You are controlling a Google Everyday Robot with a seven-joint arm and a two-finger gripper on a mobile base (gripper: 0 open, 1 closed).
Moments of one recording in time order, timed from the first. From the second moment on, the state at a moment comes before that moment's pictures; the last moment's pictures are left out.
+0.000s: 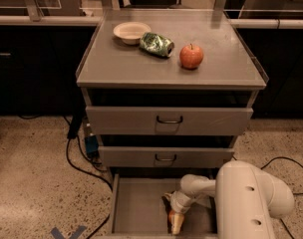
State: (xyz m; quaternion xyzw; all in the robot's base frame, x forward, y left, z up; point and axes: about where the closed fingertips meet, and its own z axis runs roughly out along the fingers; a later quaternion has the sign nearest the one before) arm 0.517 -0.094 0.138 -0.73 0.65 0.18 0.12
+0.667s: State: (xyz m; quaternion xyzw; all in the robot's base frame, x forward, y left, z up) arm 0.523 -0.115 0.144 -0.72 0.66 0.16 0.12
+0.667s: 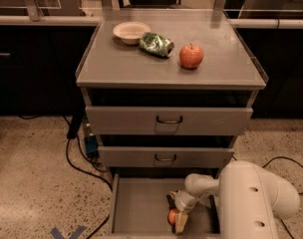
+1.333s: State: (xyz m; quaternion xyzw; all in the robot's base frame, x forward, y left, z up) arm 0.523 -0.111 0.134 -0.72 0.66 0.17 0.11
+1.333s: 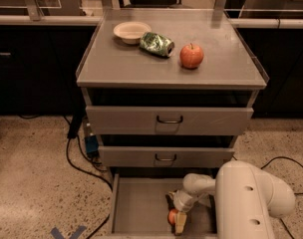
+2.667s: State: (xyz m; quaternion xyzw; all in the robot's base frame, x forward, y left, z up) arm 0.534 -0.107 0.119 -0.73 0.65 0.17 0.12
